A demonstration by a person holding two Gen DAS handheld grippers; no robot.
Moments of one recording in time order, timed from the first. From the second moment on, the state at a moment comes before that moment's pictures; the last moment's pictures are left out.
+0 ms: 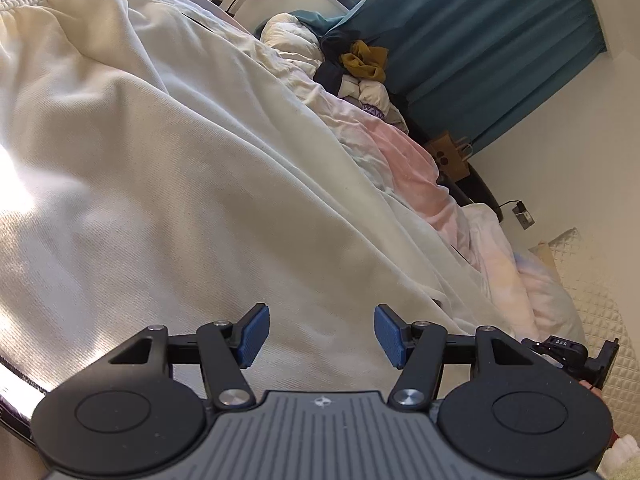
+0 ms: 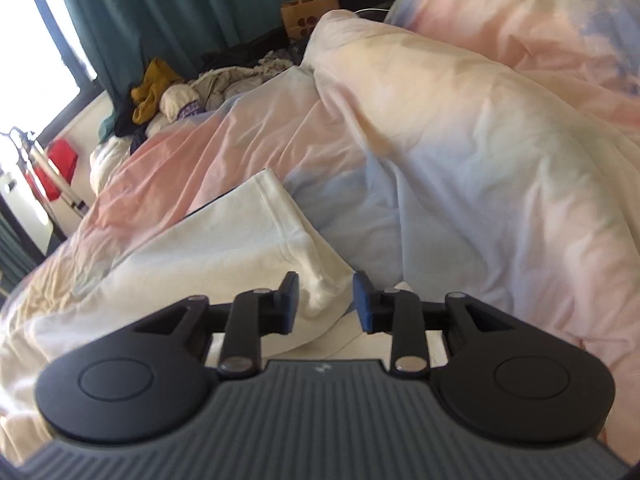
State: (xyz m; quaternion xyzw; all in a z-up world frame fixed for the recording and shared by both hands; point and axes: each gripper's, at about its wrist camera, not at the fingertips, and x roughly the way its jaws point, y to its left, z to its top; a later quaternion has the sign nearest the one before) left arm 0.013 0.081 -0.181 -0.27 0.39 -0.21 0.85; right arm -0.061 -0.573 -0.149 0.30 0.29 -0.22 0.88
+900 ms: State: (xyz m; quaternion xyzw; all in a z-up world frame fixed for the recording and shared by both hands) left arm 0.018 0.098 -0.184 -0.27 0.38 -0.18 0.87; right arm 0.005 -0.563 -0.169 0.34 0.24 -0.21 0.88
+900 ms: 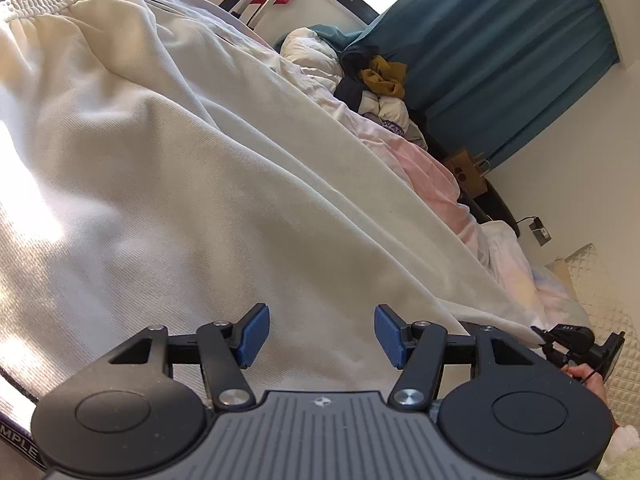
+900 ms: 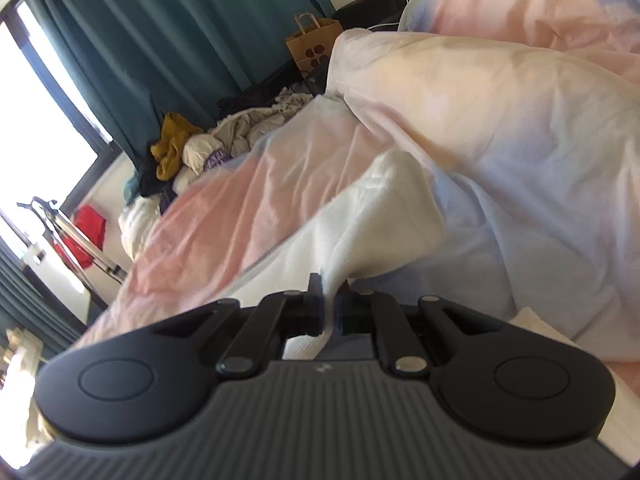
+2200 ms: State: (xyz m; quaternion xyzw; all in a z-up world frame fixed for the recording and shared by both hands) left arm -0.064 0.291 -0.123 -0.46 0.32 0.09 0.82; right arm -0.221 -0.522 -0.153 0.44 0.30 -0.17 0.83
